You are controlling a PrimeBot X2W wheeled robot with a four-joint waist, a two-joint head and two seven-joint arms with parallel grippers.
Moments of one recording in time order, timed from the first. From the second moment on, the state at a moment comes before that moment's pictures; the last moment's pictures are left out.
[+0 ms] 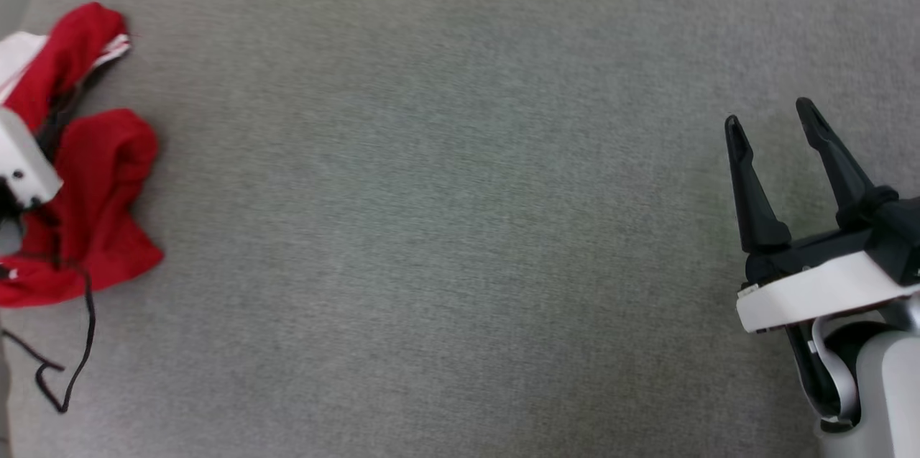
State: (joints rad) left arm -0.78 0.48 0.16 0.65 -0.41 -0.12 0.56; right arm -0.23 -0.14 0.04 -0.15 0.09 0.13 -0.01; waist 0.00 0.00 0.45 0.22
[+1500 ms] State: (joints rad) left arm -0.74 0.34 0.04 0.47 -0.32 -0.03 0.07; right arm -0.08 -0.06 -0.02 -0.06 0.09 0.13 -0.02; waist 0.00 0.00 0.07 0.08
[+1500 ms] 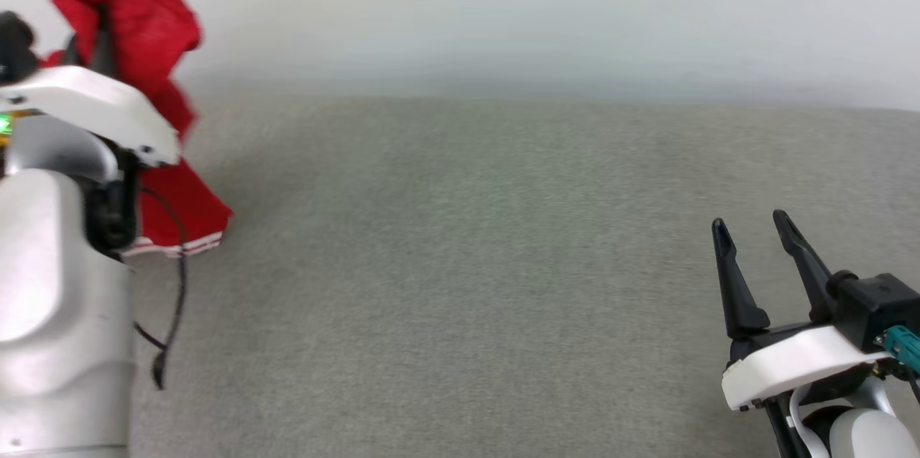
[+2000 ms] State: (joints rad) left arm -0.55 0.08 -0.27 0.28 -0.37 -0.11 0.08; right arm -0.03 -0.05 -0.07 -0.10 0.07 0.13 0.01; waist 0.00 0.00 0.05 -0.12
